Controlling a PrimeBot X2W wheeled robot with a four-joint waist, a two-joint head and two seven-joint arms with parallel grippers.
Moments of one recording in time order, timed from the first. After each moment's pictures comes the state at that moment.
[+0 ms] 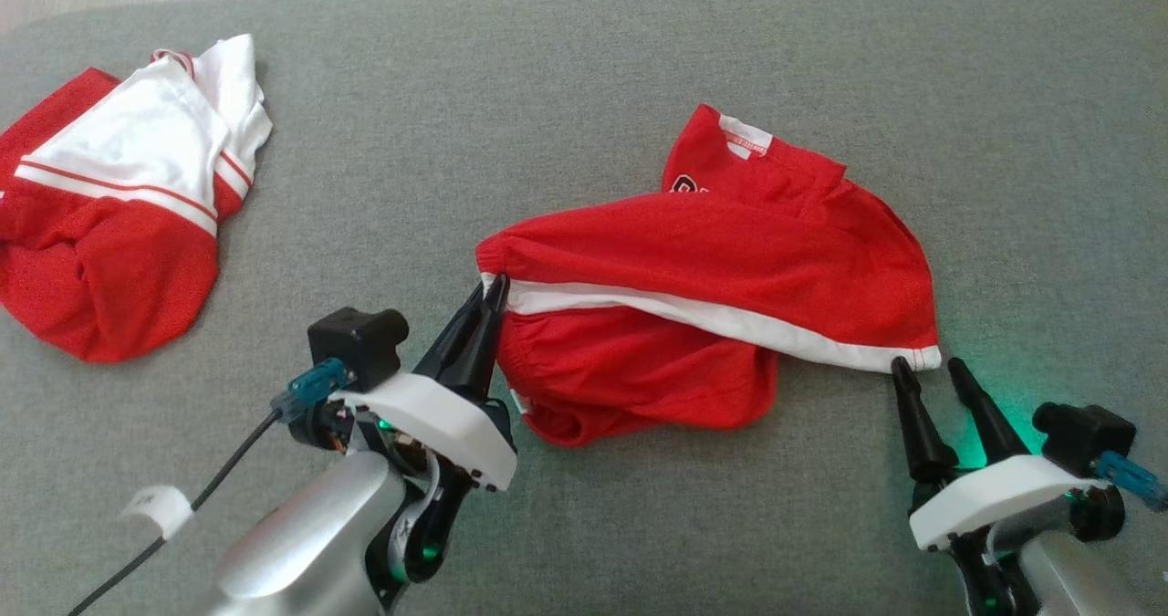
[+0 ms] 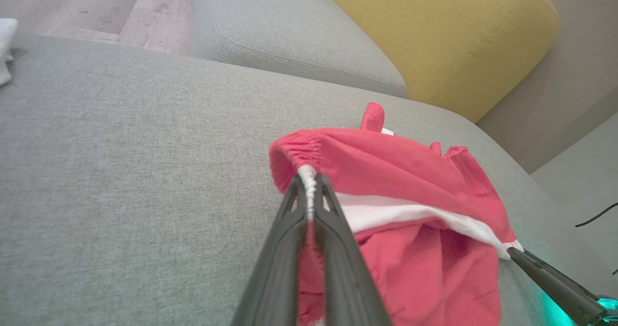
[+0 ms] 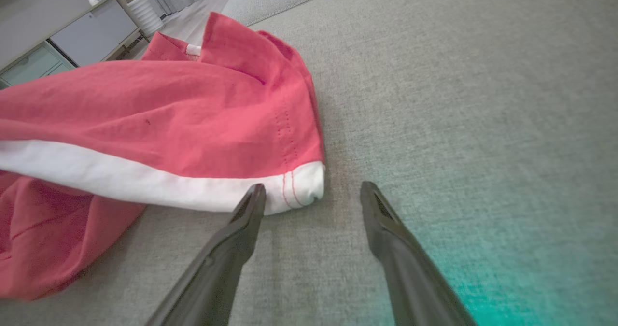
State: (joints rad) left arm -0.47 0.35 -0.89 0.18 -0.97 0.19 -0.09; right arm -0.13 -0.25 0.28 0.51 0.60 0.12 -0.22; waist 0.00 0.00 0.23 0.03
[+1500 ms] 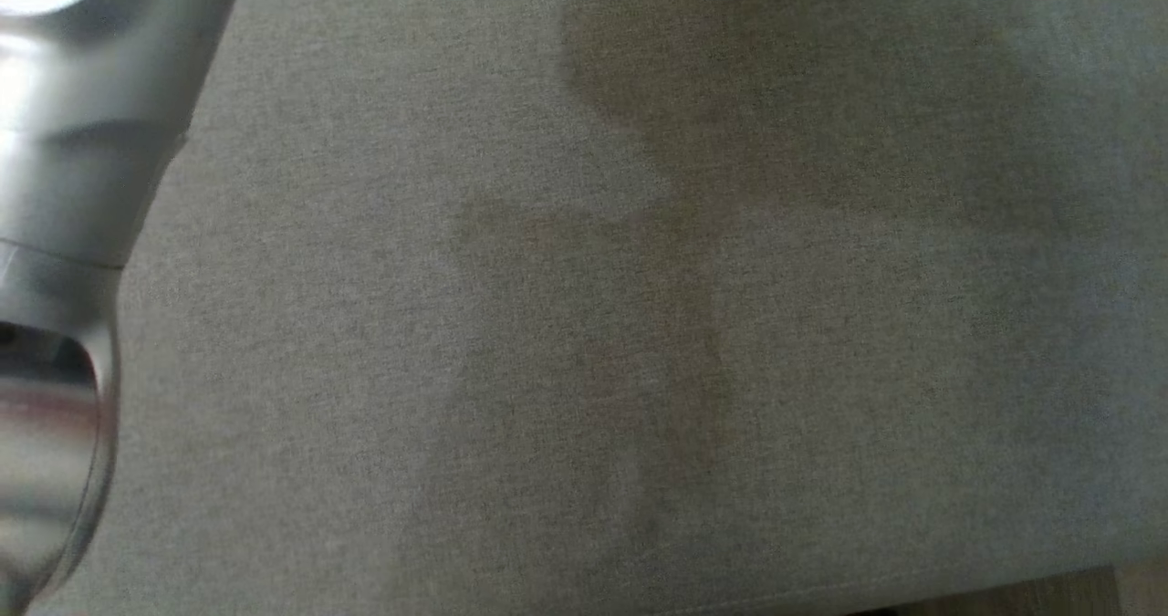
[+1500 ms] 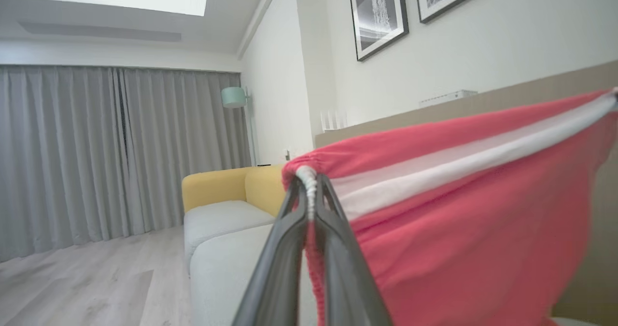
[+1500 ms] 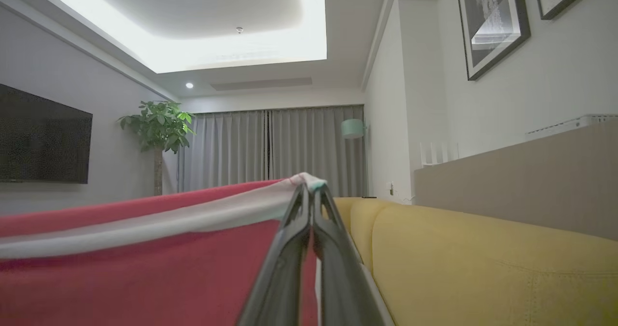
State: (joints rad) left arm -1.46 0.26 -0.75 0.62 -0.62 0.03 -0.25; right arm -1.15 -0.37 0.07 0.36 0.45 0.12 -0.18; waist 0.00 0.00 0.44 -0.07
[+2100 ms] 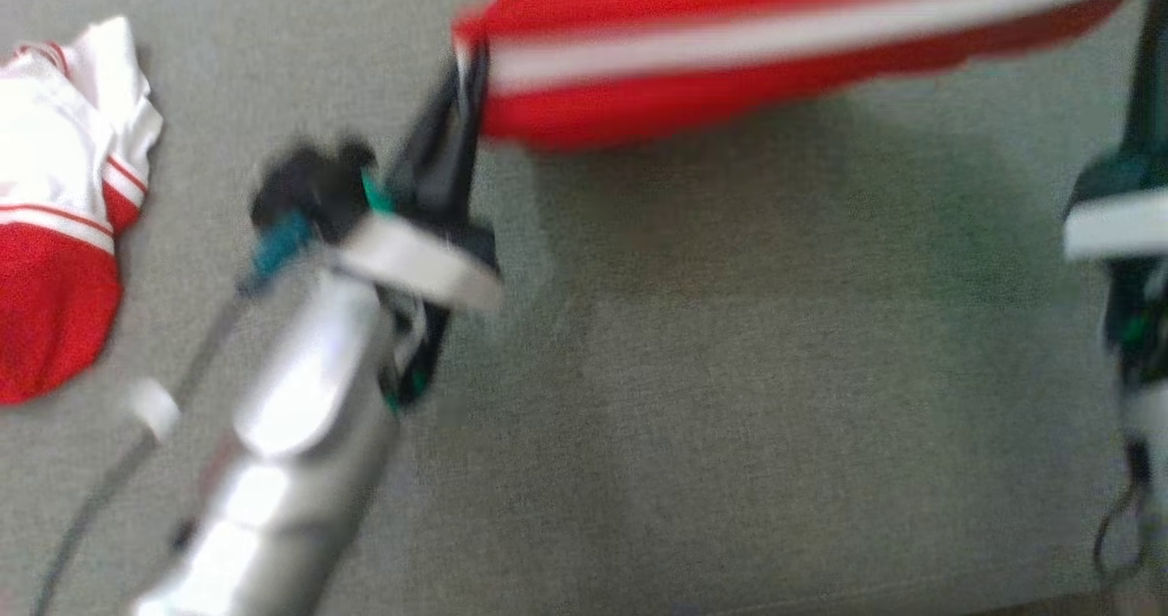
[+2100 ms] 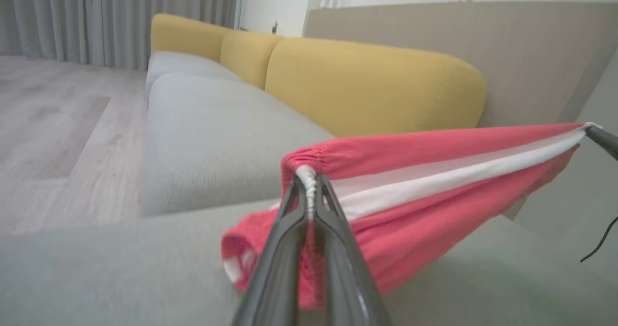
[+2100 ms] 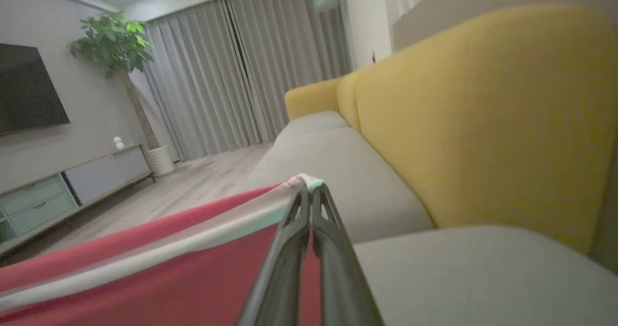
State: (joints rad) left arm -0.73 0.13 -0.55 0.51 -0.54 -0.09 -0.26; right arm -0.50 -0.34 0.07 0.26 0.57 0.12 -0.21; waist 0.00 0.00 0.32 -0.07
